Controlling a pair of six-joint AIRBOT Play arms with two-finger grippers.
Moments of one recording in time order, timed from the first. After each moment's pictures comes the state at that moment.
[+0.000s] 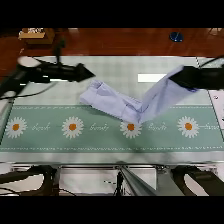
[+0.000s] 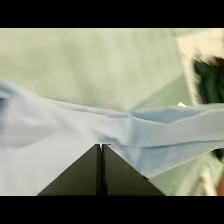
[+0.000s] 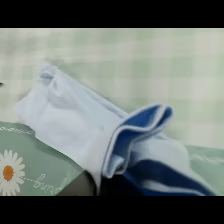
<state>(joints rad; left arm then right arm) -0.05 -1.42 1.22 0.49 -1.05 -1.06 0.06 -0.93 1.14 -1.03 1.11 1.56</state>
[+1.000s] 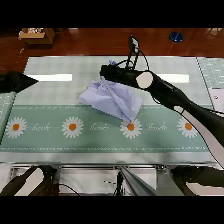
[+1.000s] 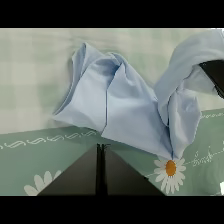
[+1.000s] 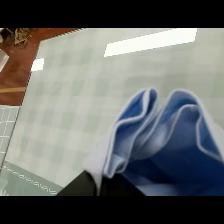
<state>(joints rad) 0.42 -0.98 1.03 0.70 -1.32 -1.10 0.59 -1.51 1.28 -0.79 0.31 1.56</state>
